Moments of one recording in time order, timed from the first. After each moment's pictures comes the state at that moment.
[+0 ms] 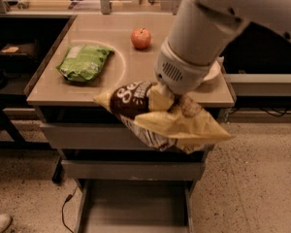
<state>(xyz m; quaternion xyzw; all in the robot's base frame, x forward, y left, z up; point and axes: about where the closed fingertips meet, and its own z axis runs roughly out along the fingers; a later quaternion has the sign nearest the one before) 0.442 -0.034 0.915 -0.45 0.88 0.09 0.12</state>
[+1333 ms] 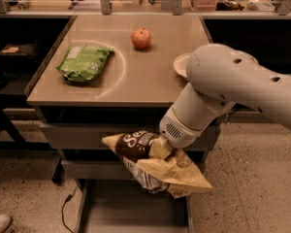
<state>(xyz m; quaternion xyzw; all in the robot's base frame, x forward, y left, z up) 0.416 -0.036 0.771 -0.40 0.89 0.20 0.06</state>
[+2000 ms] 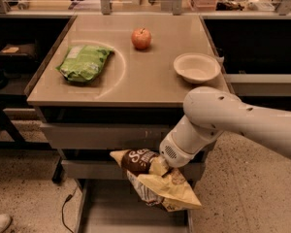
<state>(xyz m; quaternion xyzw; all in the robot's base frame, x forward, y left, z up) 0.419 -0.037 0.673 -0.35 0.91 0.23 0.04</state>
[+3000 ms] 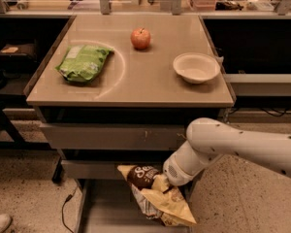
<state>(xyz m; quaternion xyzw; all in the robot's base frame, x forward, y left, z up) 0.412 -0.043 0.585 -0.30 0.92 0.27 0.02</state>
